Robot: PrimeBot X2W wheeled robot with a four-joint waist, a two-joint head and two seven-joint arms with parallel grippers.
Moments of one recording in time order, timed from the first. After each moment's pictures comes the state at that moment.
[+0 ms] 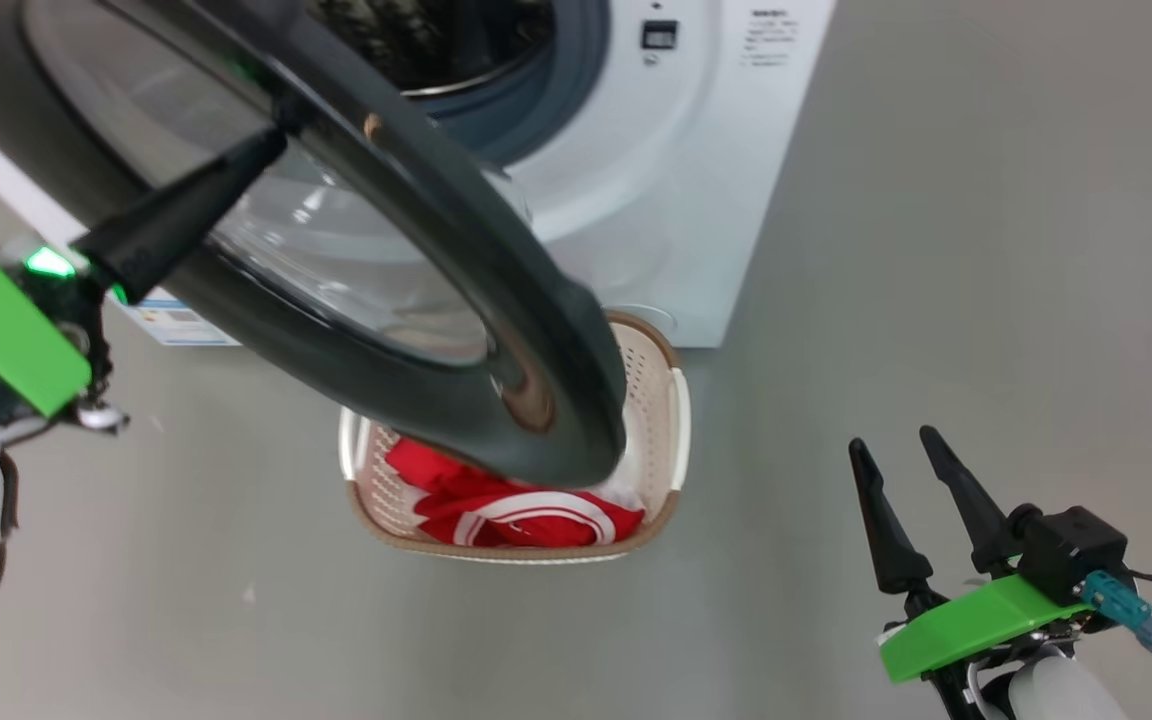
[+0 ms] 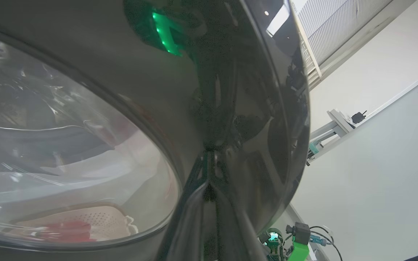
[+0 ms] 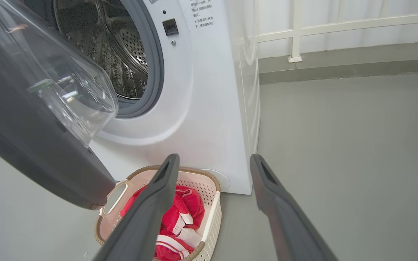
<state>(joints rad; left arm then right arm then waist) -0.75 0.50 -0.19 0.05 -1.47 -0.12 0.58 -0.12 -0.05 0.07 0.29 0.33 0.12 -0.26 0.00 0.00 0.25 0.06</state>
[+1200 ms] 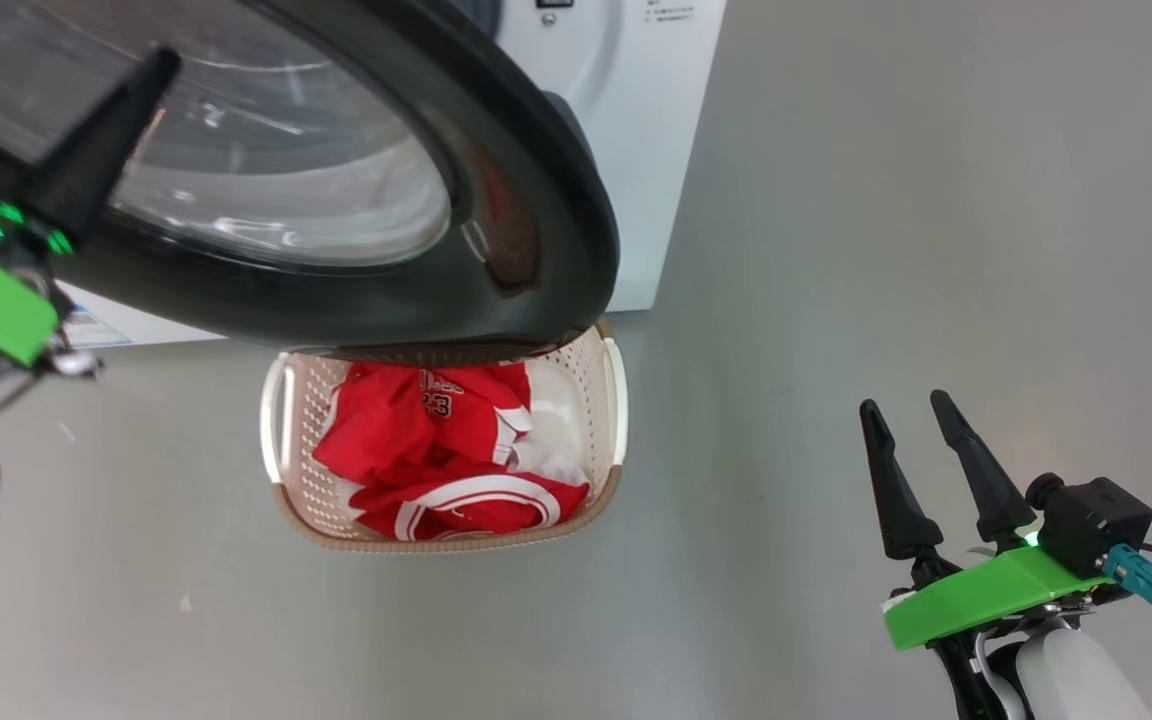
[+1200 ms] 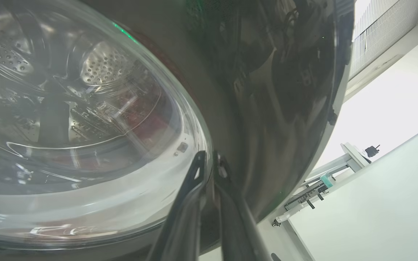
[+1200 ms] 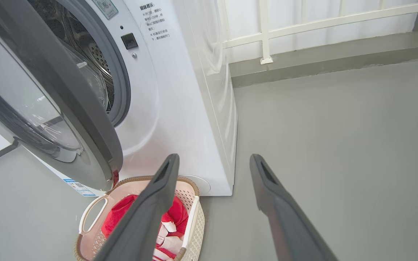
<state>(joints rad) -0.85 0.59 -0.33 0.18 -1.51 -0.12 0.26 -0.16 -0.05 0.07 0.26 0.40 0.12 -0.26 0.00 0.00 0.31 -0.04</state>
